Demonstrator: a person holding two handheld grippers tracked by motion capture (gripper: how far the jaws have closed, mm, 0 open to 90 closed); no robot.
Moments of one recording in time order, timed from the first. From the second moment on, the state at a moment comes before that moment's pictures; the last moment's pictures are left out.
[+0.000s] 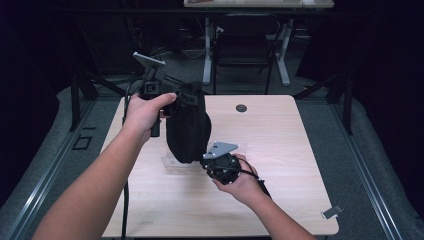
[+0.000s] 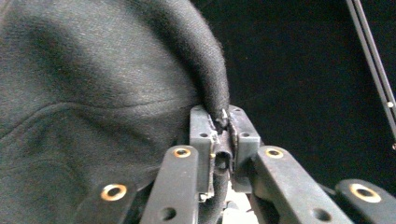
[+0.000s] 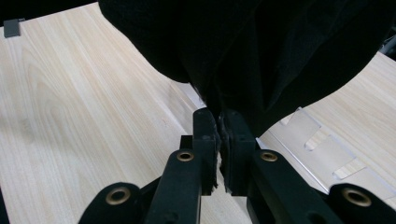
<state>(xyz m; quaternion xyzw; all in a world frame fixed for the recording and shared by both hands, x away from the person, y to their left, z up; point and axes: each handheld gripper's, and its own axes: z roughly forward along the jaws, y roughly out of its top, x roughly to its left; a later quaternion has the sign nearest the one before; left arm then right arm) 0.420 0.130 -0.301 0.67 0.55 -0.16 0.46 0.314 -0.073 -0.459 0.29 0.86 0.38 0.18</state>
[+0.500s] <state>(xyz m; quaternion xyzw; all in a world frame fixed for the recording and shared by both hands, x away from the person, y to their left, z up) 0.417 0.169 -0.297 0.66 0.57 -0.13 0.48 0.313 -0.077 -0.460 0.29 0.86 0.39 0.18</state>
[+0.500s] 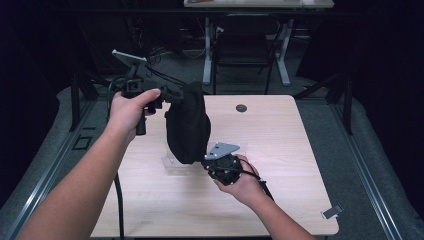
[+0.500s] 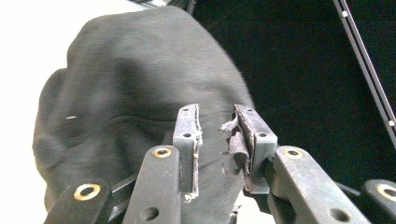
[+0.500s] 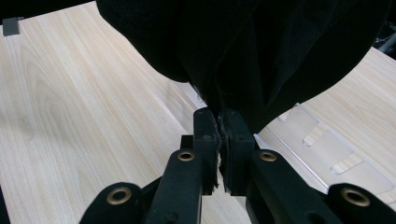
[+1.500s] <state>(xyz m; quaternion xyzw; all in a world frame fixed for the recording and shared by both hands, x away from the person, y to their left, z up) 0.413 0.228 -0.333 0.65 0.62 -0.09 0.43 0.315 -0.101 -0.481 0.33 0.85 0.38 0.17</state>
